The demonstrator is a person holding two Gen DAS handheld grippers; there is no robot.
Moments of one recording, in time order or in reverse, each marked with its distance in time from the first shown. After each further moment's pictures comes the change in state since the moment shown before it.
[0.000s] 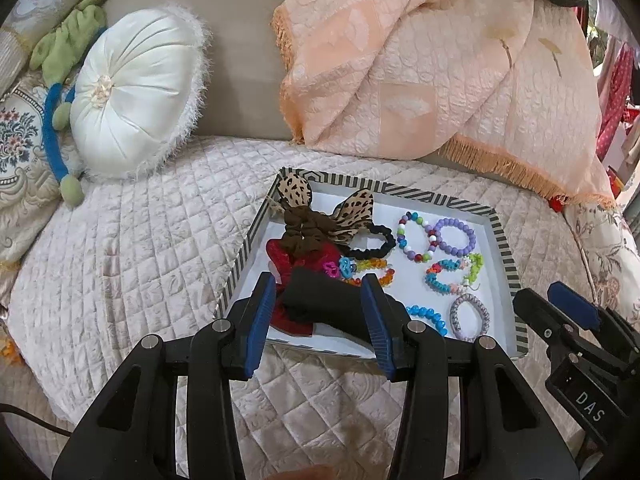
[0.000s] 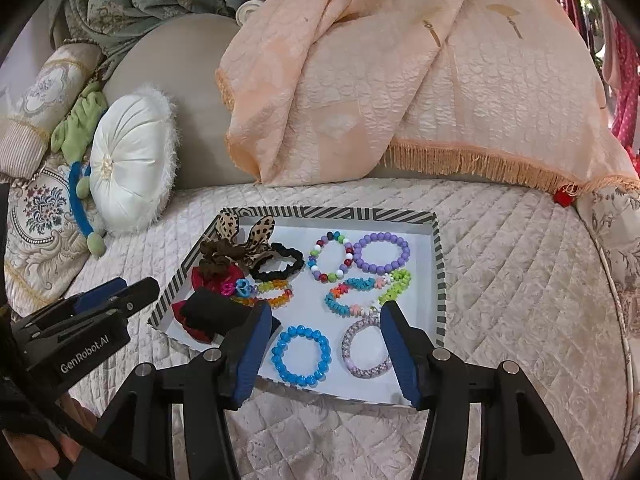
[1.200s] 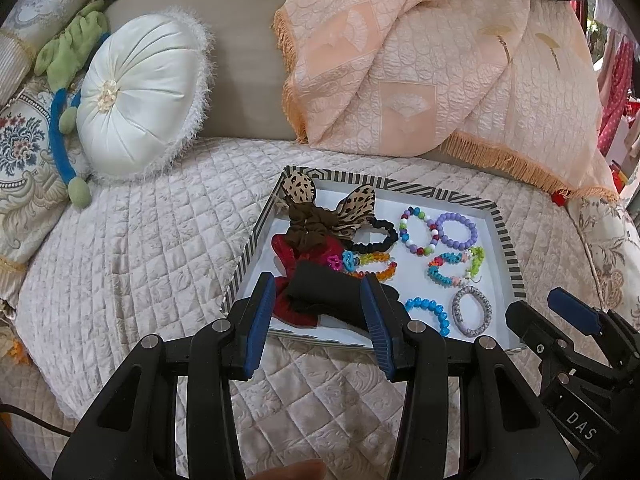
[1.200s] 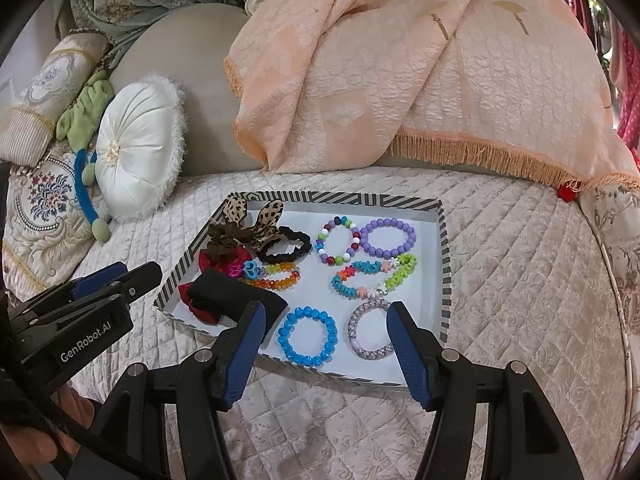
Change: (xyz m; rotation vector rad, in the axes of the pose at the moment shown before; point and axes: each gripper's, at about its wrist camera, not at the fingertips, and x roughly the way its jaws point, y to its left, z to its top) left arm -0.008 -0.004 -0.005 0.014 0.000 0.023; right arm -0.004 0.006 -0.010 -0.018 0.031 0.013
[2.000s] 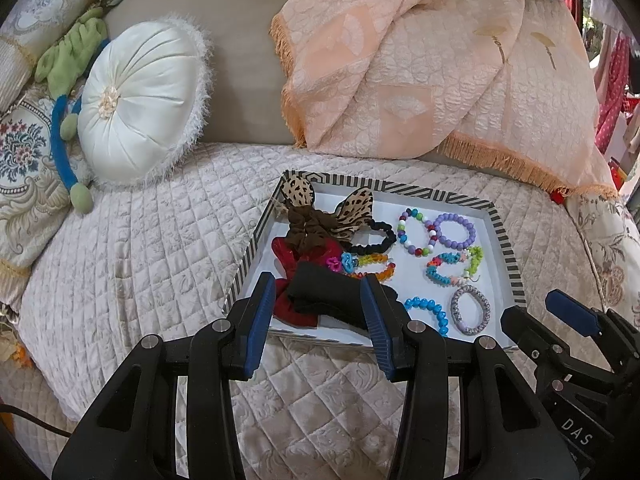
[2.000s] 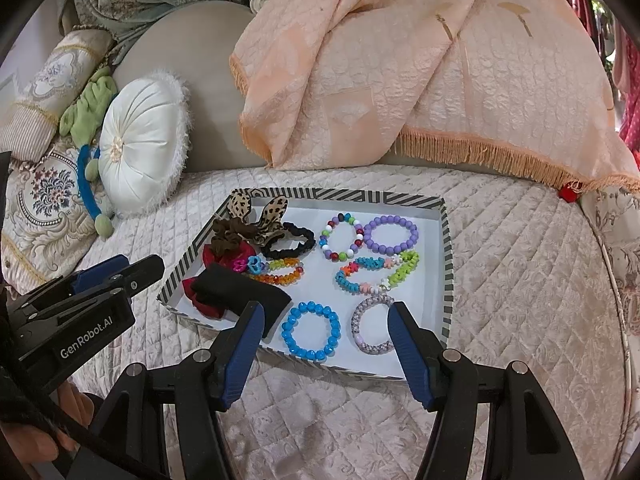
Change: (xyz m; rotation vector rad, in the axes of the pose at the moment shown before) left arm -0.006 0.000 -0.001 0.020 -0.020 0.007; right arm -0.003 0.001 -0.003 -0.005 0.007 0.005
